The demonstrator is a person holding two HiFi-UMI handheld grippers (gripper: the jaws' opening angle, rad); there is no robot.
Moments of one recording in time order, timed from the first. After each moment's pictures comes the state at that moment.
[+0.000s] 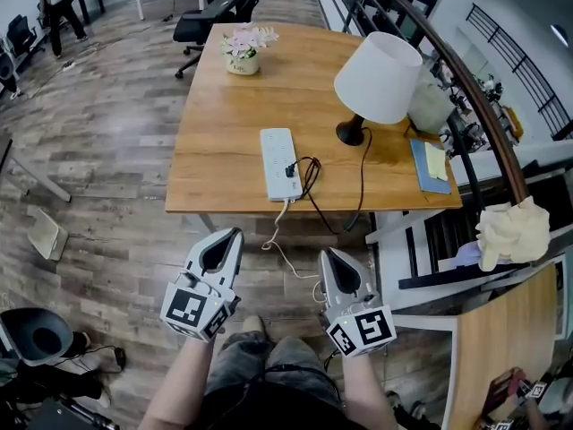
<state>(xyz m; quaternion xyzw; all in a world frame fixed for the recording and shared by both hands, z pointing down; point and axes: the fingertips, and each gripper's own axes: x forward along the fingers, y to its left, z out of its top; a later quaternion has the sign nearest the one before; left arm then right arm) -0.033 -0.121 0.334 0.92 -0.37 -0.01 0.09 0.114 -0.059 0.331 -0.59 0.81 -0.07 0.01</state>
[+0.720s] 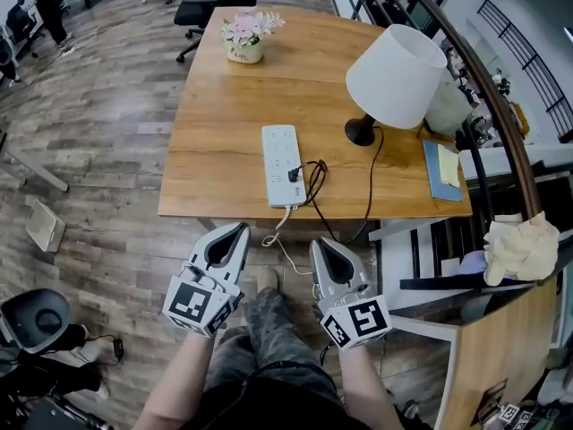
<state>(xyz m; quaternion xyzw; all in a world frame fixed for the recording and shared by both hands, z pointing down) -0.006 -0.163 0.360 0.93 -0.36 0.01 0.11 0.112 -0.120 0.354 -0.56 0.82 -0.09 -0.01</state>
